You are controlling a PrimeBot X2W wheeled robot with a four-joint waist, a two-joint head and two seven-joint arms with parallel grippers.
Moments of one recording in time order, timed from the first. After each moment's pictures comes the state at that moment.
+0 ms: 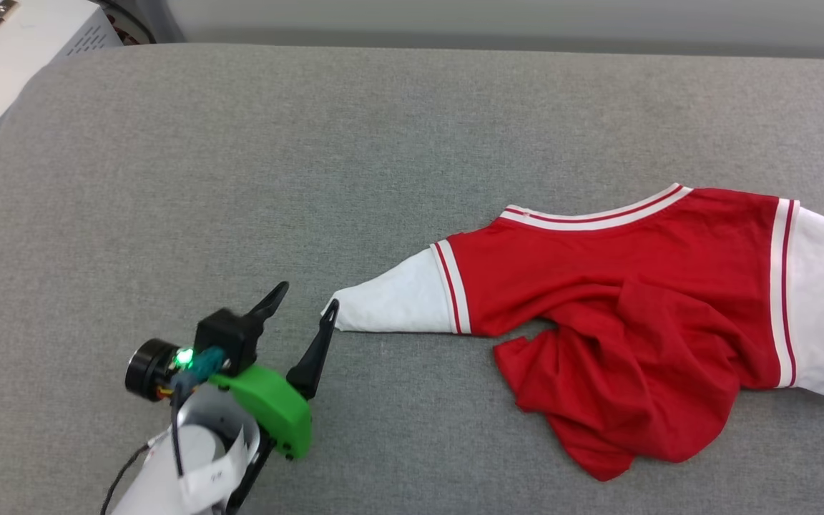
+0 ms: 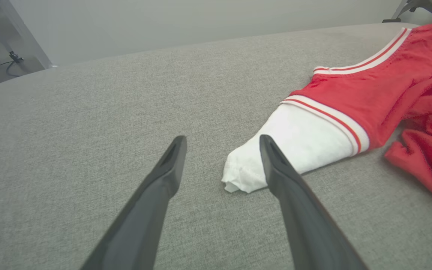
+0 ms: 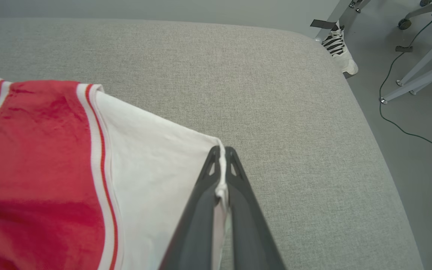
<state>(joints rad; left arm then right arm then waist) -0.22 0.30 -0.35 0.20 -0.31 -0.13 -0.09 -0.24 -0.37 -0.30 0.11 0.22 0.13 0.47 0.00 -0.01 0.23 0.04</state>
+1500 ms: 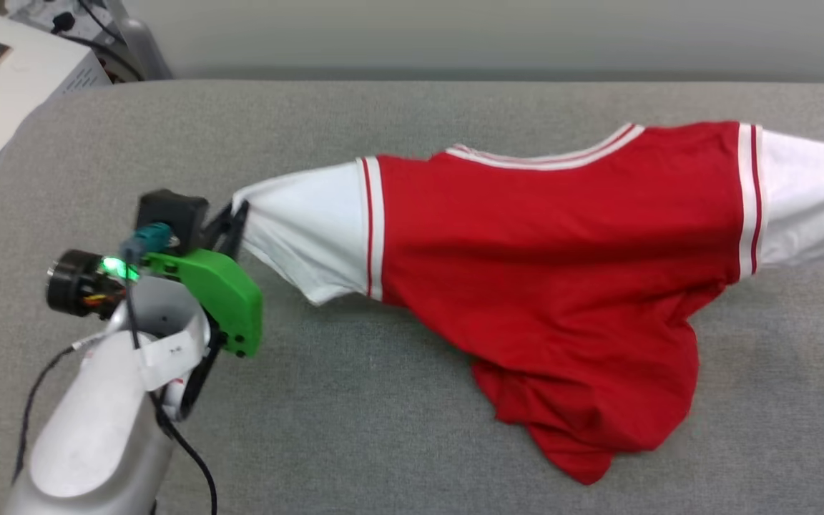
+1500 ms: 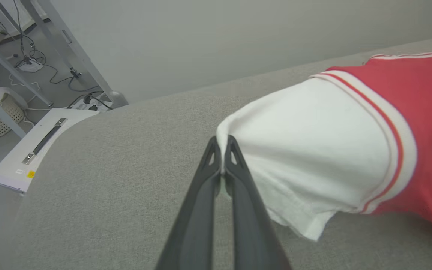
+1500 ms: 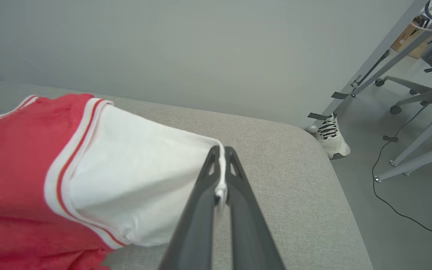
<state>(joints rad) -0.43 0.39 -0.34 0.15 -0.36 0.01 0.23 -0.34 -0.44 -0.16 -0.03 0.27 0.13 0.46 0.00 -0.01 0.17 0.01</state>
